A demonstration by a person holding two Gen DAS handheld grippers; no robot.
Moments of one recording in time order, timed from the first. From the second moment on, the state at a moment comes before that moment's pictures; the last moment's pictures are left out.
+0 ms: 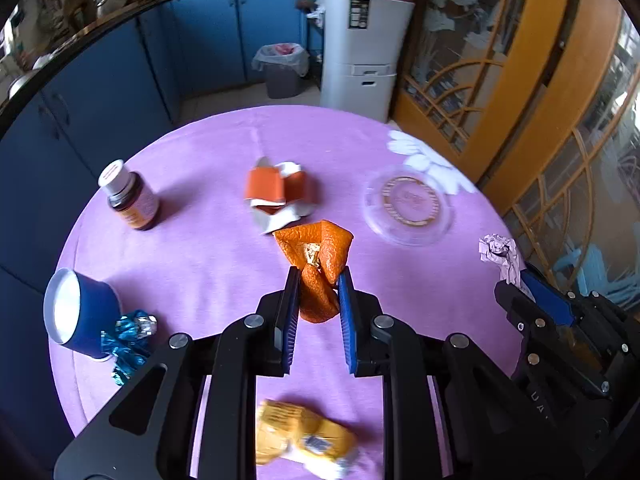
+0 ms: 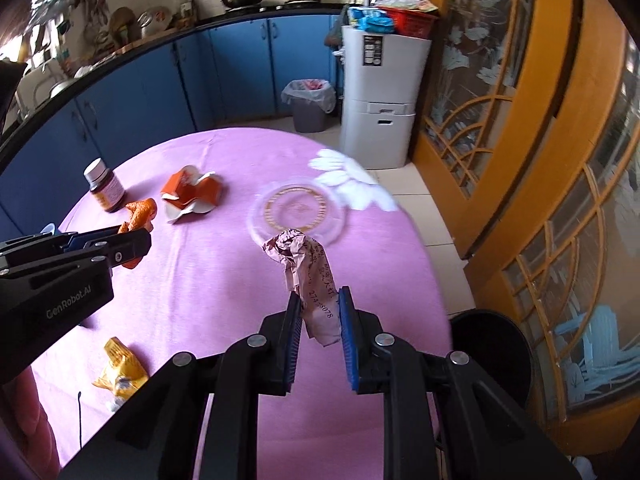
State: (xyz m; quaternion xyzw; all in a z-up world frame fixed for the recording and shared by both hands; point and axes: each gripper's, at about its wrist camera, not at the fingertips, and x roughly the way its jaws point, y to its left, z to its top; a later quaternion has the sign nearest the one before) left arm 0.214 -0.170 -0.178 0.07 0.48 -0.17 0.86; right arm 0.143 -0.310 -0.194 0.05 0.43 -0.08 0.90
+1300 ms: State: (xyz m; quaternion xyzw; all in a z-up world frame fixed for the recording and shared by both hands) left arm 0.150 -0.338 -0.174 0.19 0.45 -0.26 0.84; right arm 0.073 -0.444 -0.200 0.14 0.39 -0.16 0.89
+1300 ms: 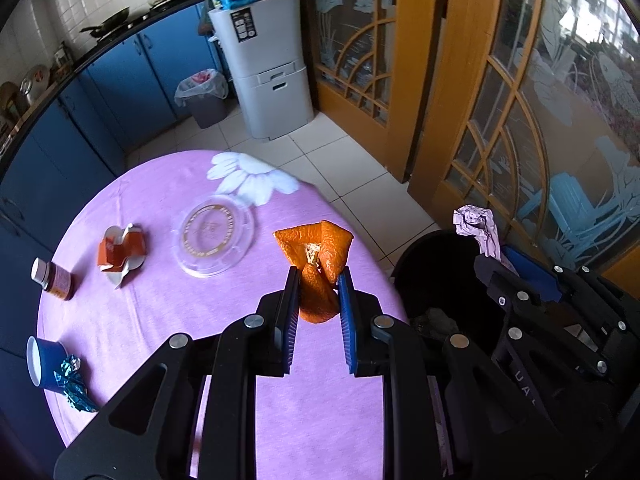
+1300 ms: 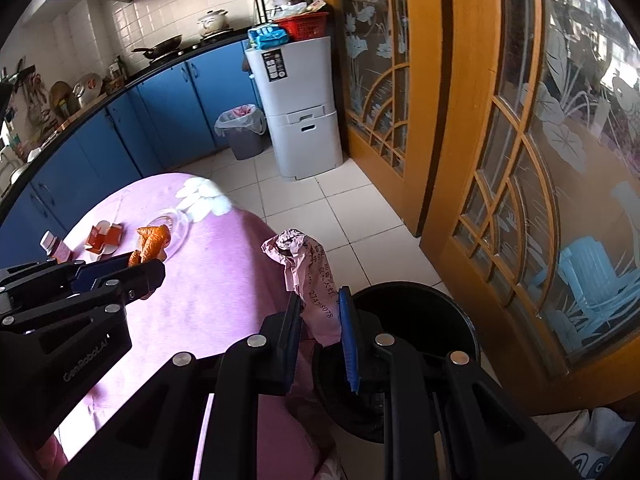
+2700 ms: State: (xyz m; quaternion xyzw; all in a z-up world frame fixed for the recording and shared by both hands) left arm 0.124 -0.461 -0.180 0.22 0.43 -0.33 0.81; right arm 0.026 -0.542 -0.238 0.19 0.40 -0.26 0.86
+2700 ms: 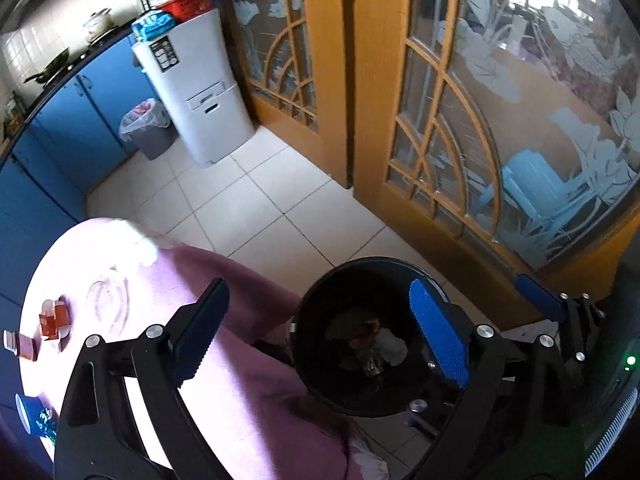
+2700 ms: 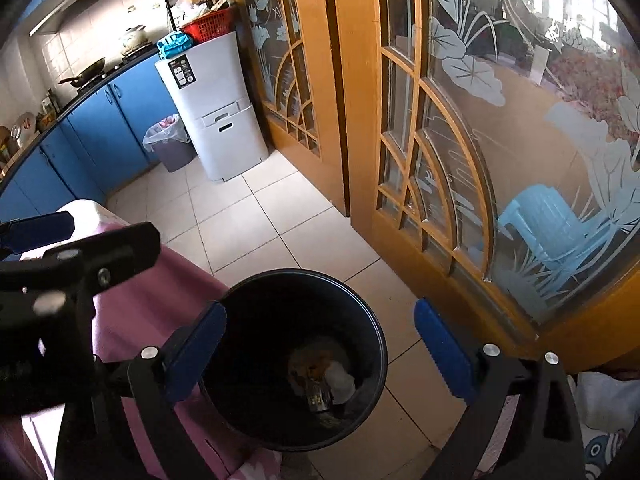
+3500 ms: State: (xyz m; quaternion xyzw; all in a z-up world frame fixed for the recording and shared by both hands) left arm 0.282 -0.197 -0.182 0.06 0.48 -0.09 0.87; right arm 0.172 -0.377 -0.218 0.10 0.43 -0.10 0.89
